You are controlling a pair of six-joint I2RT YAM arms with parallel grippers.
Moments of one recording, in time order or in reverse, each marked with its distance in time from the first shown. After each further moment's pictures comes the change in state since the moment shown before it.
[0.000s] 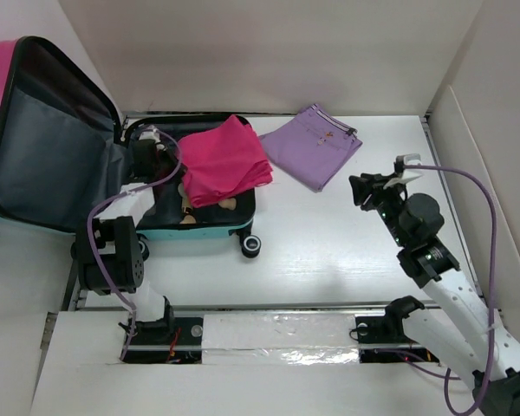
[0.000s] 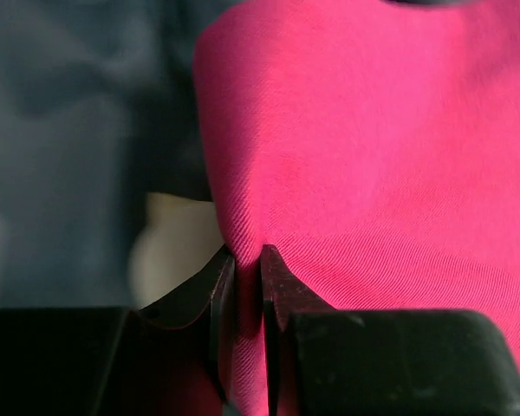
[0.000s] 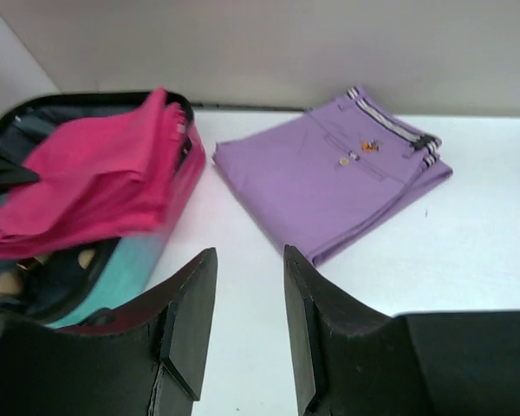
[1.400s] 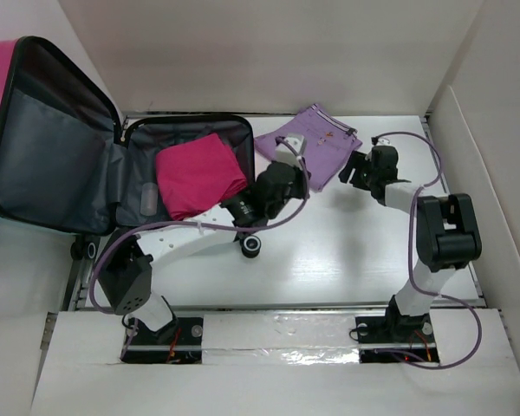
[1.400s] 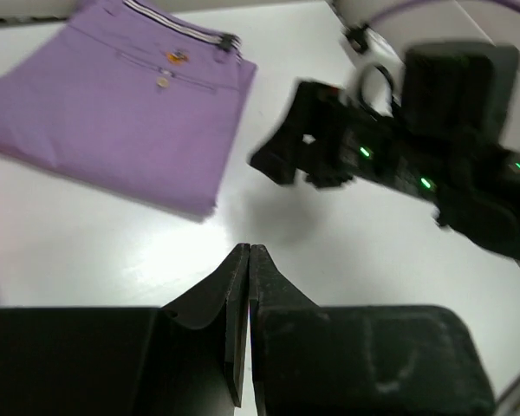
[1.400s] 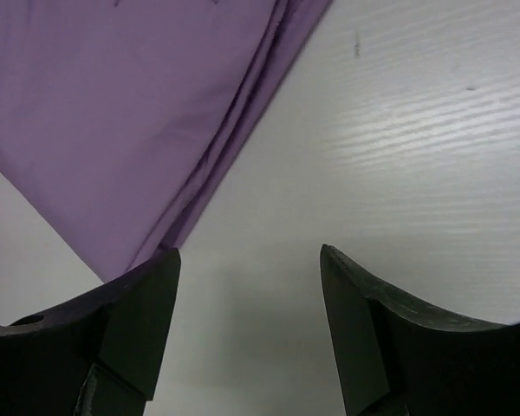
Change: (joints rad) left arm -0.948 -0.040 0.220 0.079 -0.550 0.093; right arm -0.329 1.052 0.306 0.093 -0.198 0.167
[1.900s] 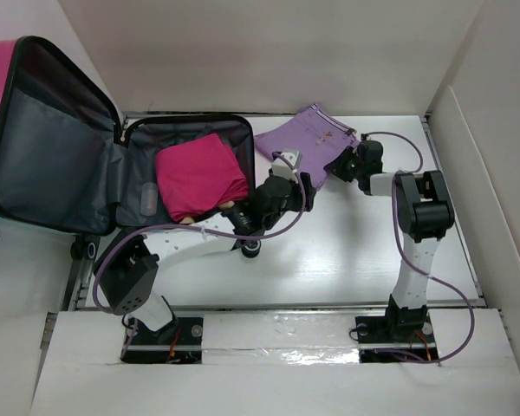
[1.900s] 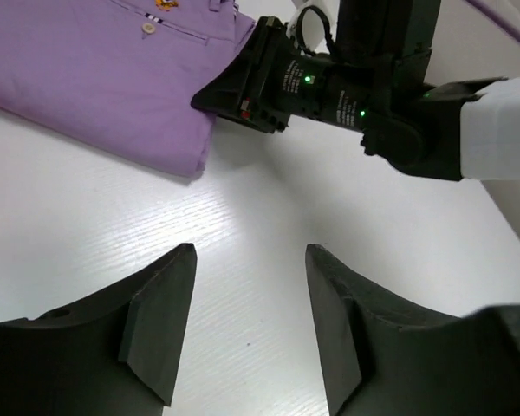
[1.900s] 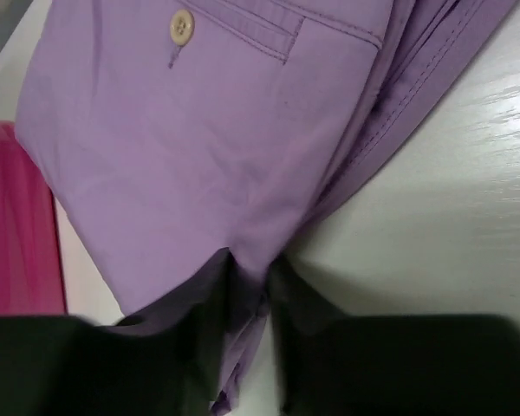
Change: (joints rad) left arm -0.040 0.003 -0.162 0.119 0.037 -0.050; right arm 0.012 0.349 0.232 0.183 -0.213 0.297
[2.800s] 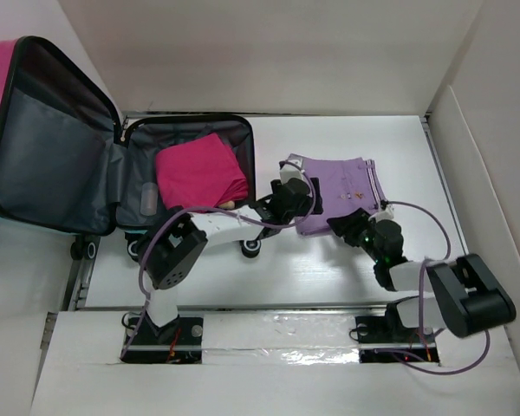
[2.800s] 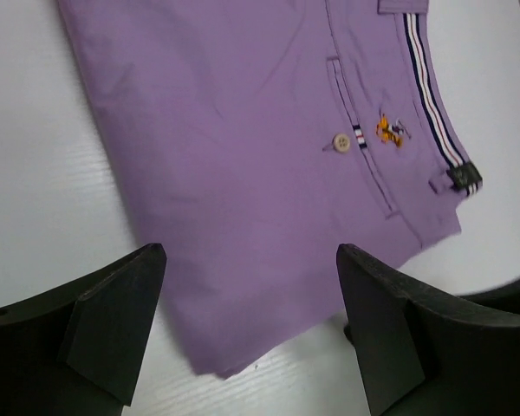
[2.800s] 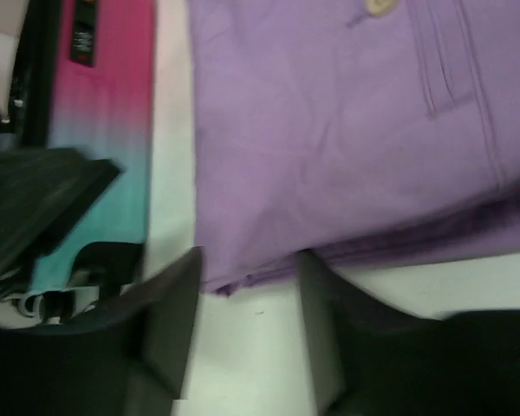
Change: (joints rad) left arm 0.026 0.272 0.089 -0.060 -0.021 -0.238; right arm 0.130 -0.737 -1.075 0.573 0.157 0.211
